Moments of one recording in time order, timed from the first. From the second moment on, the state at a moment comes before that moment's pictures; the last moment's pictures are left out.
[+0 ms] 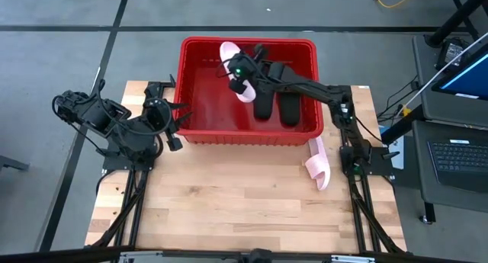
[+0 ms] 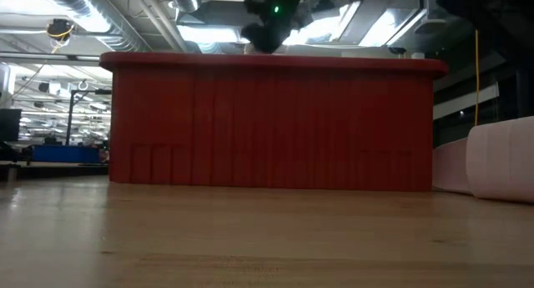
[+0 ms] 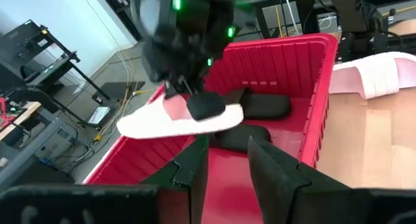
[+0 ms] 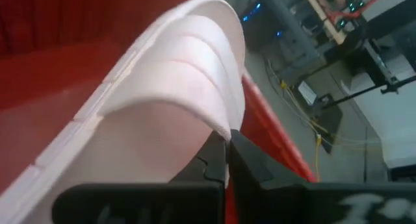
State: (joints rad) left arm -0.47 1.14 1.59 -1.13 -1.05 -0.17; right arm -0.31 2.17 2.35 -0.90 0.75 -0.19
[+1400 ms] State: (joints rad) left arm -0.47 1.14 1.59 -1.13 -1.02 -0.17; right arm -0.38 2.40 2.33 -1.00 0.66 0.03
